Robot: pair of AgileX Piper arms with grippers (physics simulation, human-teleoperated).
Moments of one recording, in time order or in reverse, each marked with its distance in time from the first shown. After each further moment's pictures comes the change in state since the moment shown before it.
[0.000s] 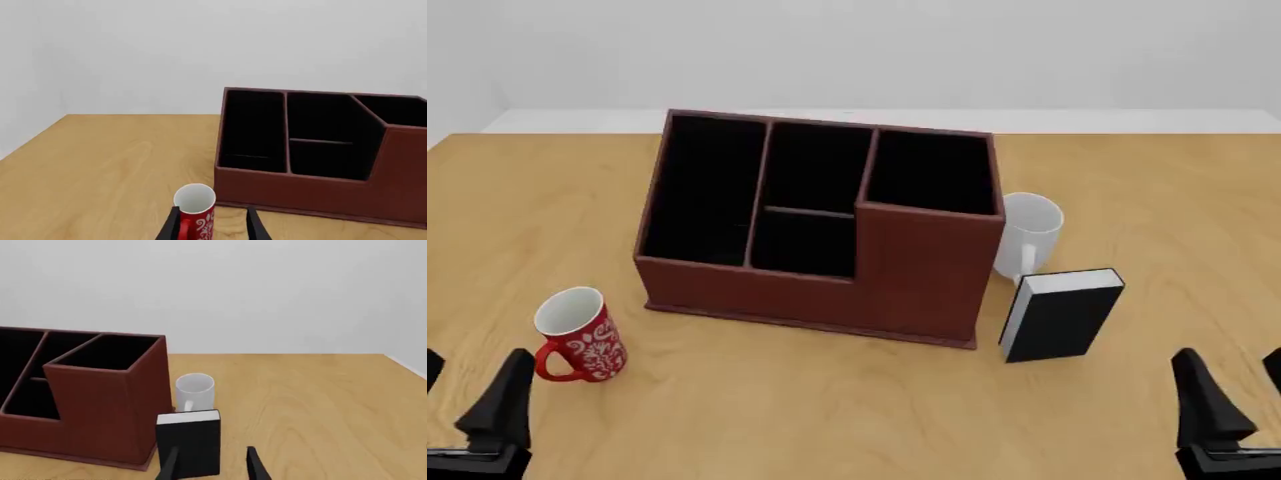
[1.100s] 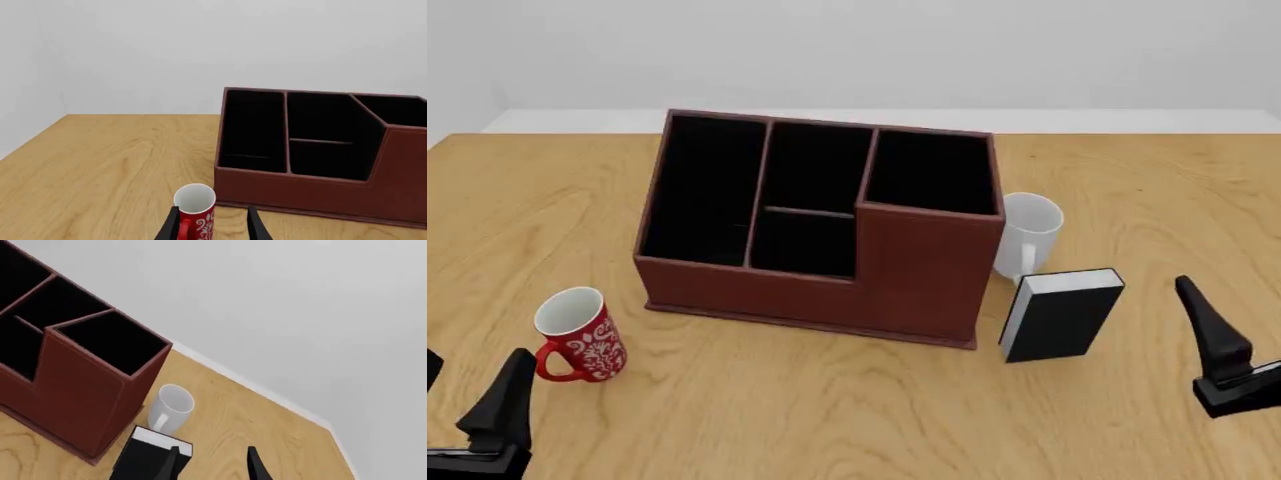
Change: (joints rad) left arm 0.000 0.000 0.000 0.000 0.000; right arm 0.090 0.318 -0.339 0.087 -0.506
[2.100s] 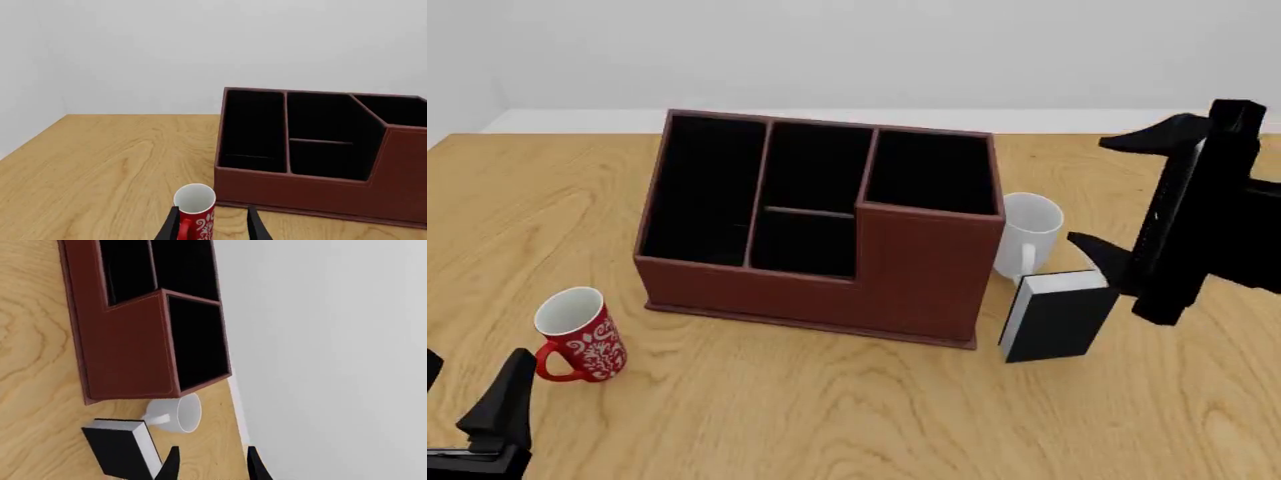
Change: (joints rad) left arm 0.000 0.000 0.000 0.000 0.000; right arm 0.278 0.528 -0.520 0.399 -0.689
